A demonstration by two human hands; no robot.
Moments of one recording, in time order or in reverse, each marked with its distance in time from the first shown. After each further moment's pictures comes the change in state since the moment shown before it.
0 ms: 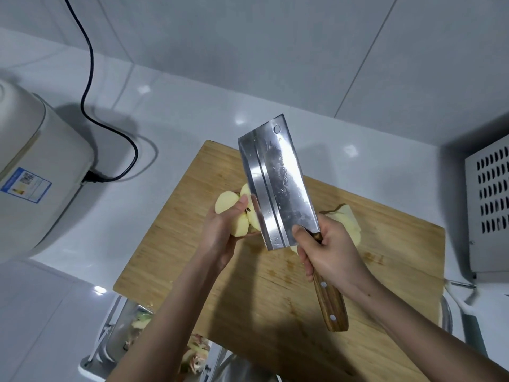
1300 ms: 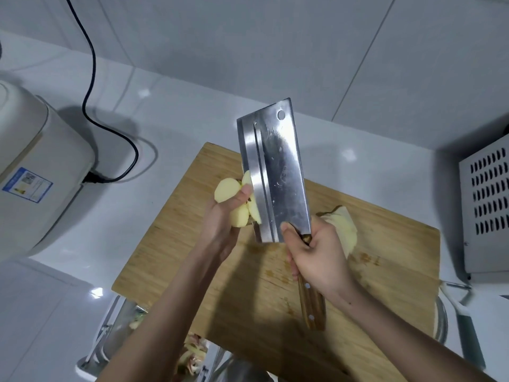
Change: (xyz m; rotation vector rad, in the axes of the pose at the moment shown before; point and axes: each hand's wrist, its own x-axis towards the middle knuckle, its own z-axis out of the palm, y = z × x) left_hand -0.015 0.024 0.024 -0.010 0.065 0.061; right_hand -0.011 -0.012 0.016 0.009 0.071 -0.002
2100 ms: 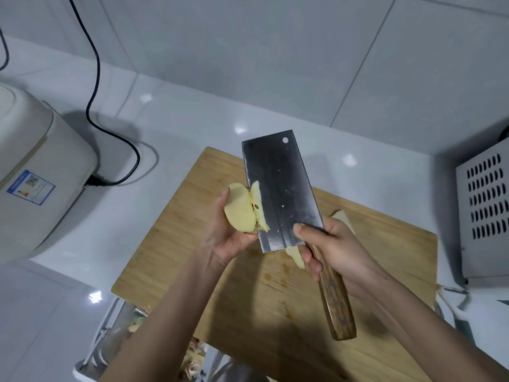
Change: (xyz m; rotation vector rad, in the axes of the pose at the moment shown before) left_hand 0.022 -0.022 -0.016 -0.485 -0.561 -0.361; right_hand 0.010 -0.004 -0.034 0.235 -0.197 0.247
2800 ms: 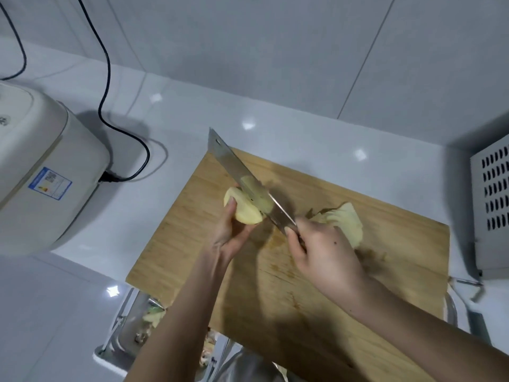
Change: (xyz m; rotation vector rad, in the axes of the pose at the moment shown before) left_hand 0.002 -0.010 -0.024 0.069 0.156 0.217; right_hand -0.006 0.018 0.021 -1.112 0.266 -0.723
